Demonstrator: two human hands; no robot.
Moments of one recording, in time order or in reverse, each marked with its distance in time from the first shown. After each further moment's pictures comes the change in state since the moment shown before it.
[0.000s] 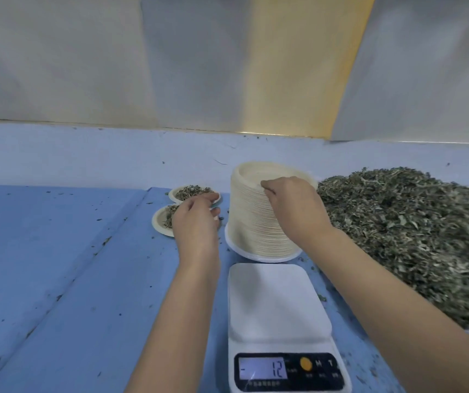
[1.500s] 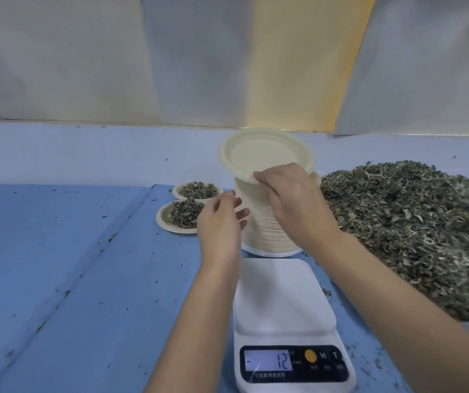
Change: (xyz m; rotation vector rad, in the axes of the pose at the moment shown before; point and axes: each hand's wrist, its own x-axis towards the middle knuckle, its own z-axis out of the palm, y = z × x) left_hand -0.017 -0.009 0.009 0.002 -0.145 -0.042; right_hand -0.018 -0.008 -0.002 0.218 0.344 -0.292
